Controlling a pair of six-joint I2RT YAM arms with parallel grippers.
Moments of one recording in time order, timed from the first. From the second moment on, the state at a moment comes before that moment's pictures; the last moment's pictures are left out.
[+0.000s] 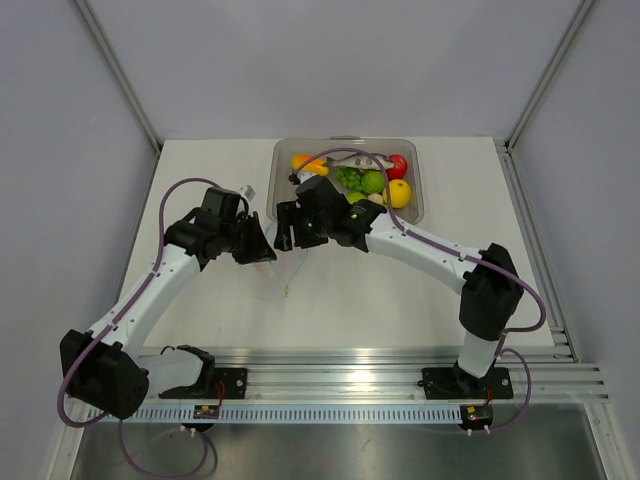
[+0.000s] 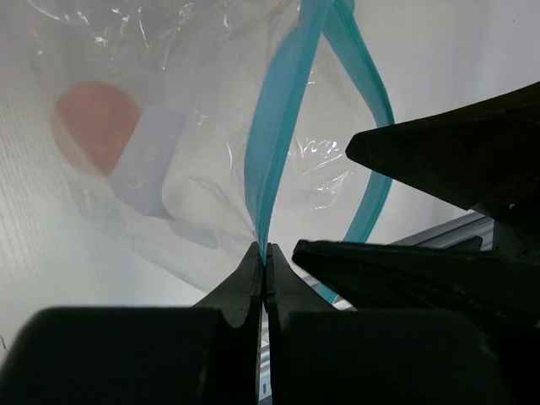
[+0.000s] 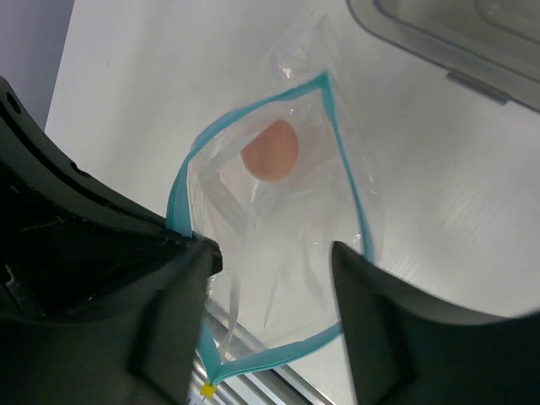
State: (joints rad) left arm -0.37 1.19 1.04 -0.76 0.28 -0.58; right arm 0.90 1.80 1.57 -0.46 -0.07 0.59
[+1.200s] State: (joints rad) left arm -0.37 1.19 1.04 -0.72 0.31 -0.58; right arm 0.35 2.06 1.59 -0.60 0.07 0.62
